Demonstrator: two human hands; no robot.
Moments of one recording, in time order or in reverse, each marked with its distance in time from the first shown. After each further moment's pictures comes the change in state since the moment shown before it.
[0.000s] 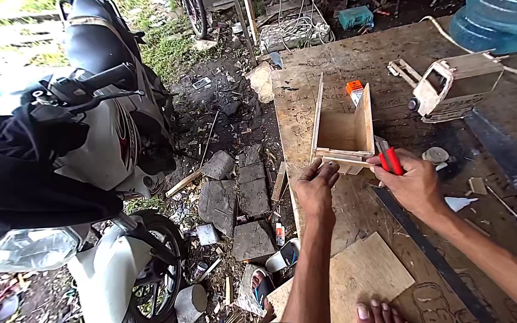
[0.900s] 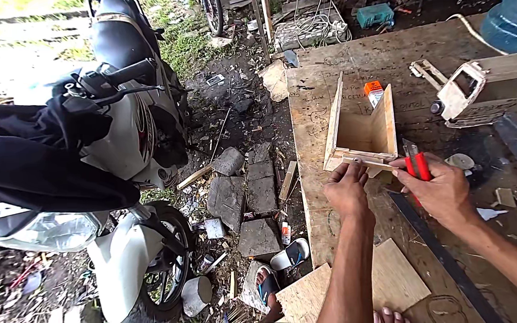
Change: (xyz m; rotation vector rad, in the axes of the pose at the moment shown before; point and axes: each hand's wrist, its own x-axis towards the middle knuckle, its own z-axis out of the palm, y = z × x) left_hand -0.003 -0.004 0.041 -0.234 0.196 -0.111; right_hand 0.002 0.010 -0.003 0.026 -0.006 0.040
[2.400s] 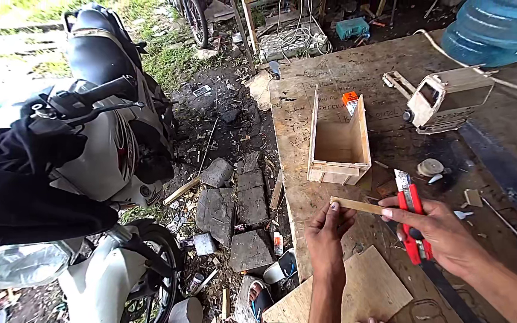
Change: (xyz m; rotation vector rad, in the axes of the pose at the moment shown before) left_hand -0.021 -0.020 -0.062 0.107 -0.223 0.016; right_hand -0.043 -0.004 -0.033 0.538 -0.189 0.535
